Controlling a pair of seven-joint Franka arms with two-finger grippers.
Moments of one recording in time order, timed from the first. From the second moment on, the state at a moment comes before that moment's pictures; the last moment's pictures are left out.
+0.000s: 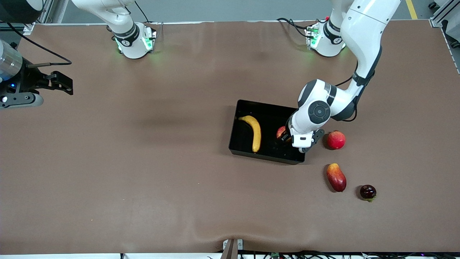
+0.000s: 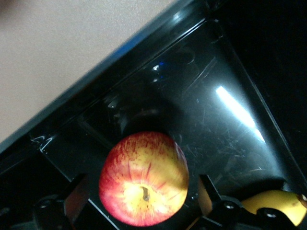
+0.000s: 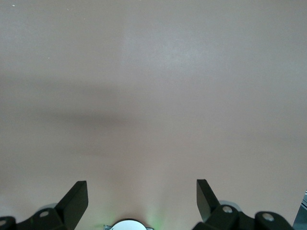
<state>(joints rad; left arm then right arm) -0.24 0.50 -0.24 -1.96 -0.04 2.37 -1.19 0.15 0.03 -0.07 -1.52 -0.08 1.43 -0.08</state>
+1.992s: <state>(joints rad) 0.29 0.54 -0.22 -1.67 0.10 2.05 -0.36 0.10 0.04 -0.08 -1.52 -0.08 1.45 -0.08</state>
